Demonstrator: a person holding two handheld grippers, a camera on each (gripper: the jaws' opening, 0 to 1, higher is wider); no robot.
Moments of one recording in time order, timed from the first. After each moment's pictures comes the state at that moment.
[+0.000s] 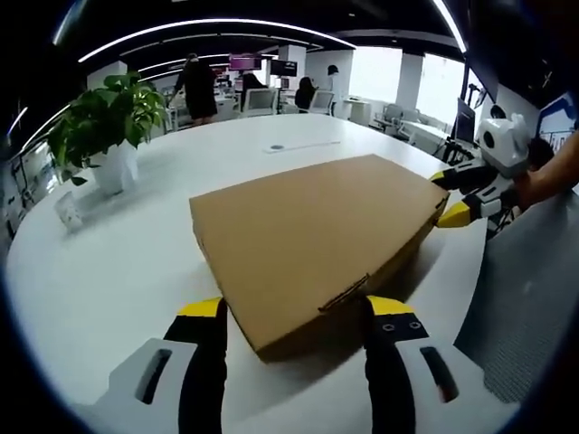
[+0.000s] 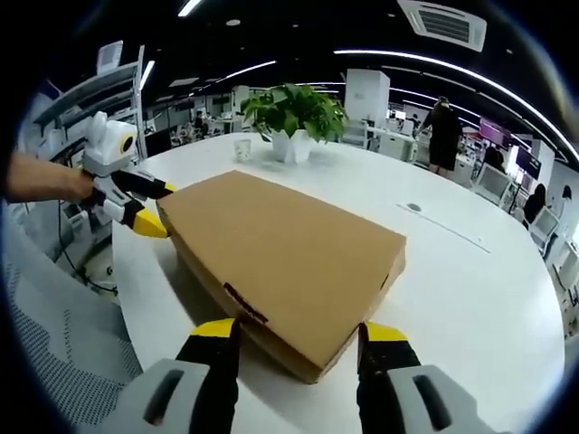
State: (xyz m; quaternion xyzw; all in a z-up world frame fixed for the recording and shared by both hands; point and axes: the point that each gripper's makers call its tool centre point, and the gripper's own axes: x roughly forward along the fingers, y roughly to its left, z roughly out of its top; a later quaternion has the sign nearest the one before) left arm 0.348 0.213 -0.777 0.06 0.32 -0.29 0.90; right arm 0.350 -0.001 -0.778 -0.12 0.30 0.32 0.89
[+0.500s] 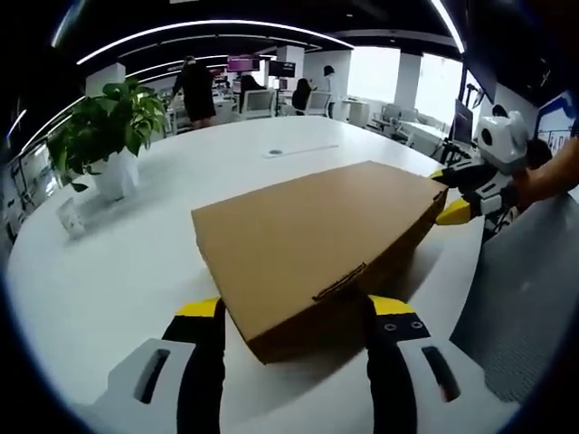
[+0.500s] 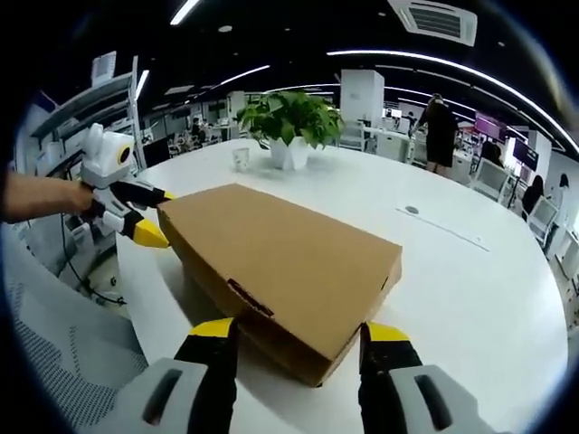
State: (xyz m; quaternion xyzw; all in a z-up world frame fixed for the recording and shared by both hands) left arm 0.346 0.212 -0.759 0.06 0.32 -0.30 0.90; right arm 0.349 0.001 -0.758 -0.10 0.30 0.32 0.89
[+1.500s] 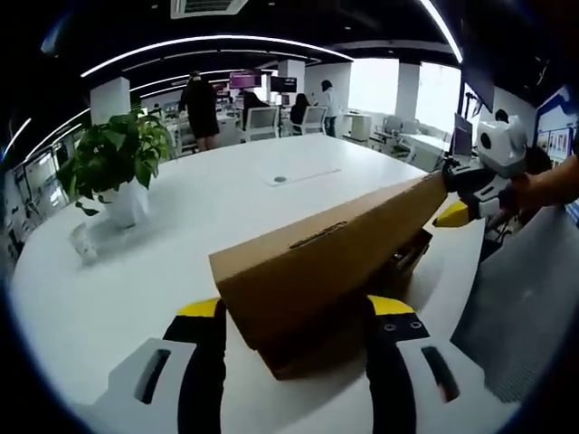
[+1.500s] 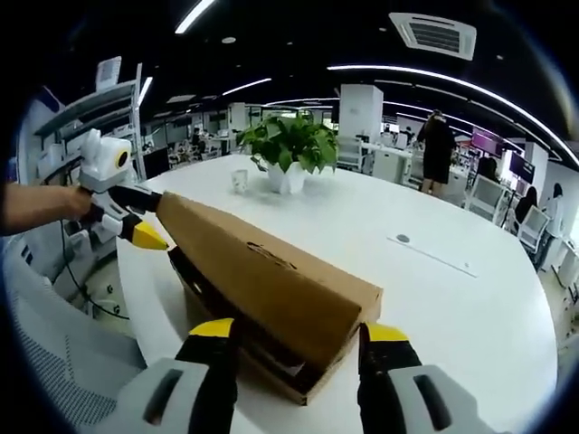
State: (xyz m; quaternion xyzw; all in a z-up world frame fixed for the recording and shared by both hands) left arm 0.357 0.212 -0.708 0.06 0.28 -0.29 0.91; right arm 0.365 -0.001 -0.709 -0.10 0.26 0.31 0.91
